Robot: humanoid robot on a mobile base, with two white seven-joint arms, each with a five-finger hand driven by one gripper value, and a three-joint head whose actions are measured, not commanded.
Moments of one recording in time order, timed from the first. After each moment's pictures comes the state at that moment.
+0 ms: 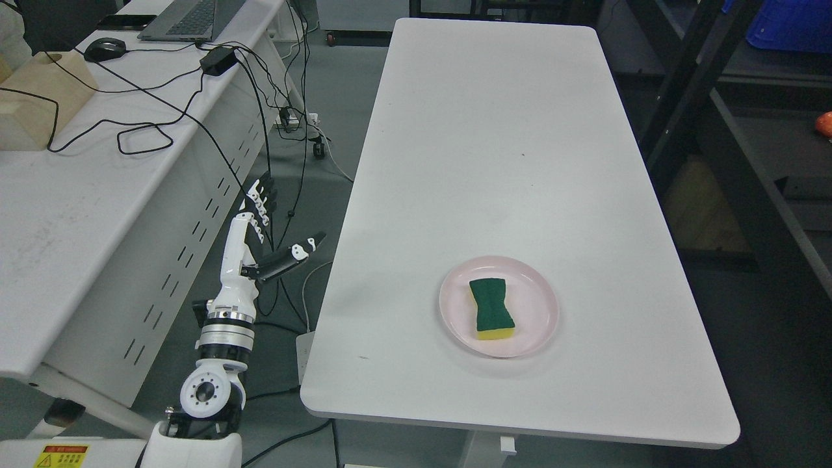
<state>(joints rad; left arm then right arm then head) -0.28 0.00 0.01 -1.53 0.00 -0.10 0.02 -0.08 0.00 -0.21 0.00 -0.11 0.08 -0.07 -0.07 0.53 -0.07</state>
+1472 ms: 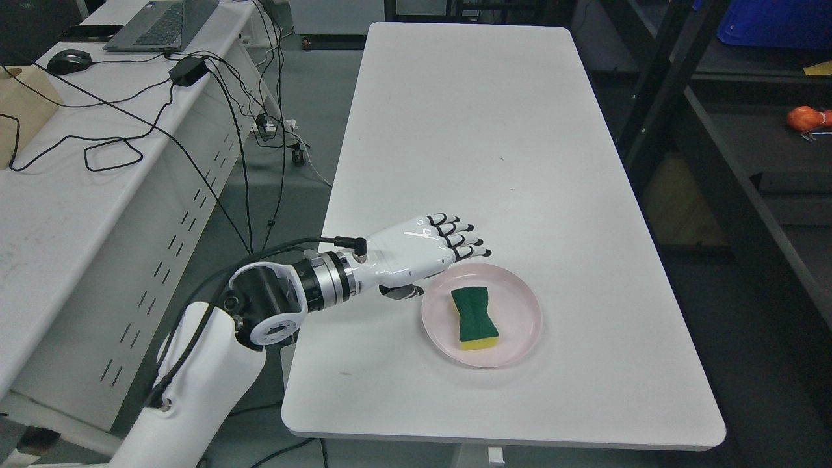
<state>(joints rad) -0.68 0.21 -0.46 -1.51 -1.05 -0.58 -0.48 -0.08 0.00 -0.21 0.00 -0.11 0.08 -0.07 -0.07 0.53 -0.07</state>
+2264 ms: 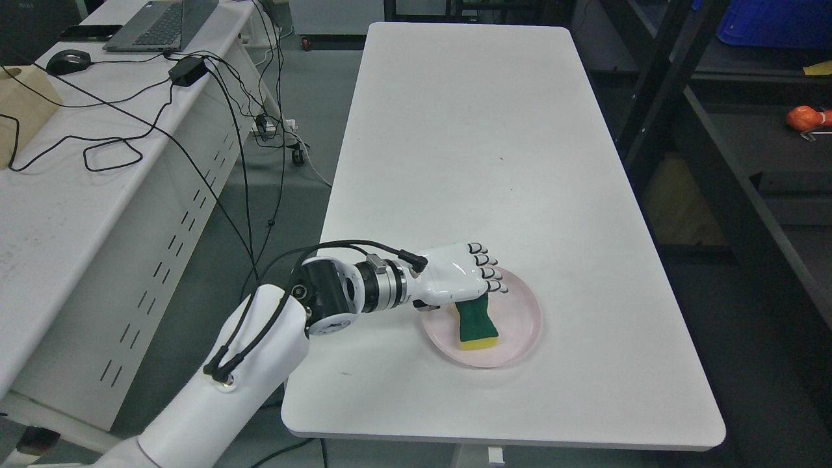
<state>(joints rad) -0.79 0.14 -0.66 -1.34 -1.19 -0.60 -0.48 -0.08 0.00 -0.21 0.00 -0.11 0.08 -0.07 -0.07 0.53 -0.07</state>
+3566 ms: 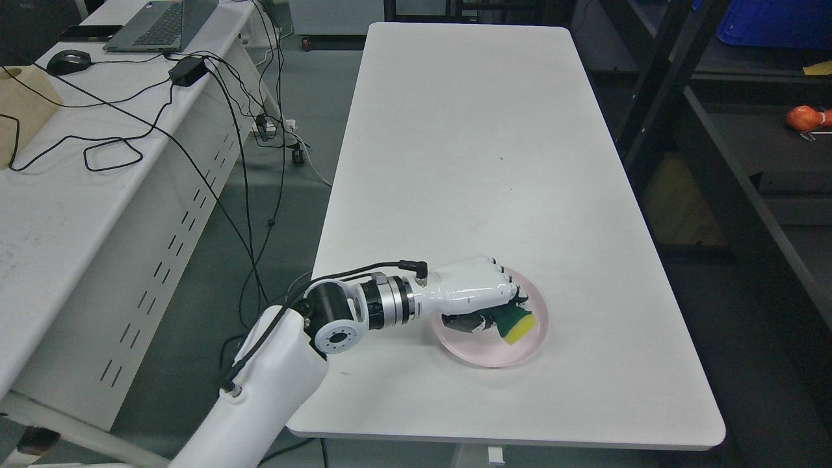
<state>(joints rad) -0.69 0.04 -0.48 -1.26 -0.74 -0.62 -0.43 -0.08 0.00 -0.21 0.00 -0.11 0.08 -0.07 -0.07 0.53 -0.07</state>
